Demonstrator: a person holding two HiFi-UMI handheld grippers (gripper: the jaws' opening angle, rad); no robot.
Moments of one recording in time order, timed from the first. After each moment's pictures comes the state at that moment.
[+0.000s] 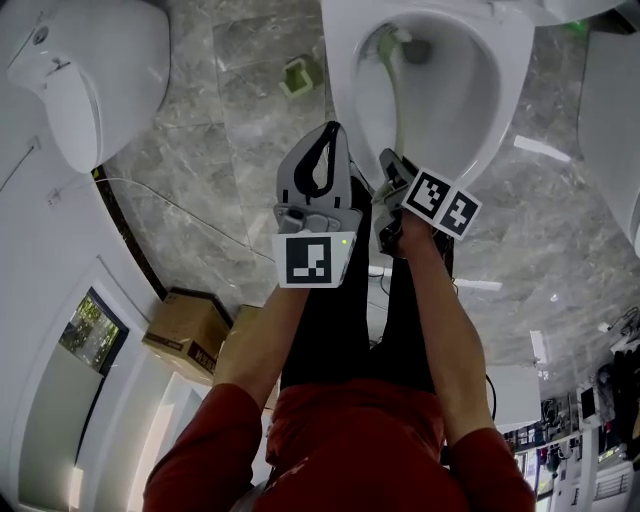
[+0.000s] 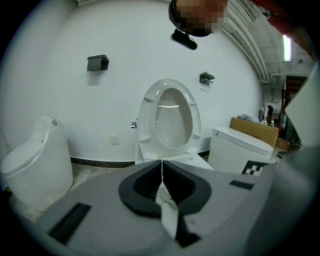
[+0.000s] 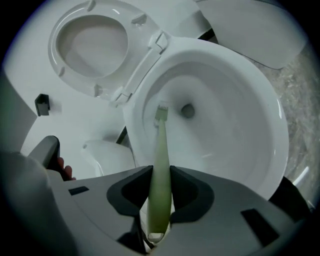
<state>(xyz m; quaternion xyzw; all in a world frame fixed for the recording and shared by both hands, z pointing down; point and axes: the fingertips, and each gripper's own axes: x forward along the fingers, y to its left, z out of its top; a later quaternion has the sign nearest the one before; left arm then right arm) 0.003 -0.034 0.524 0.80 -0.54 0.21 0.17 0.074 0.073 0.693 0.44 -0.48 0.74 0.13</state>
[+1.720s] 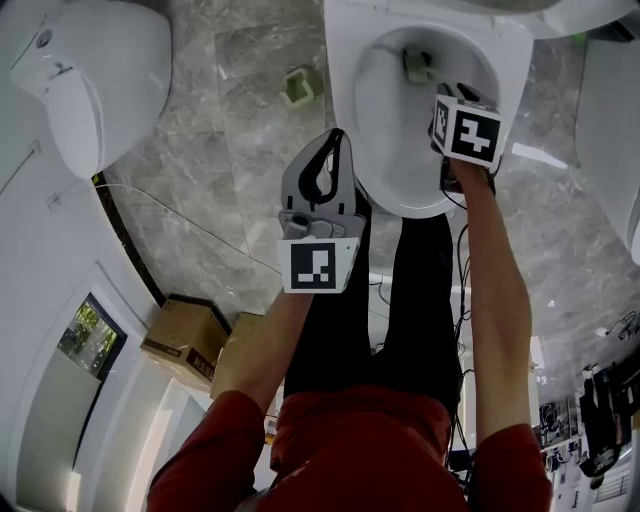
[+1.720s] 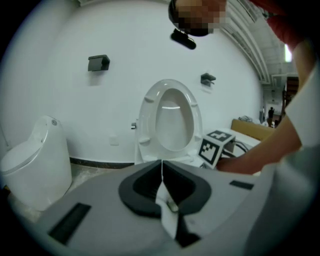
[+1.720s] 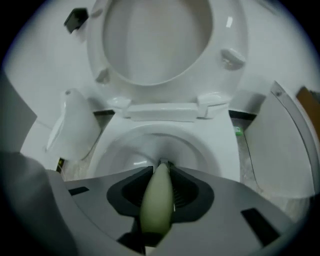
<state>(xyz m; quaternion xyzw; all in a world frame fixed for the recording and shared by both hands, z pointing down) 0.004 -0.045 0.521 0.80 -0.54 0.20 0.16 0.176 -0.091 0.694 0.51 -0.62 0.44 0.41</state>
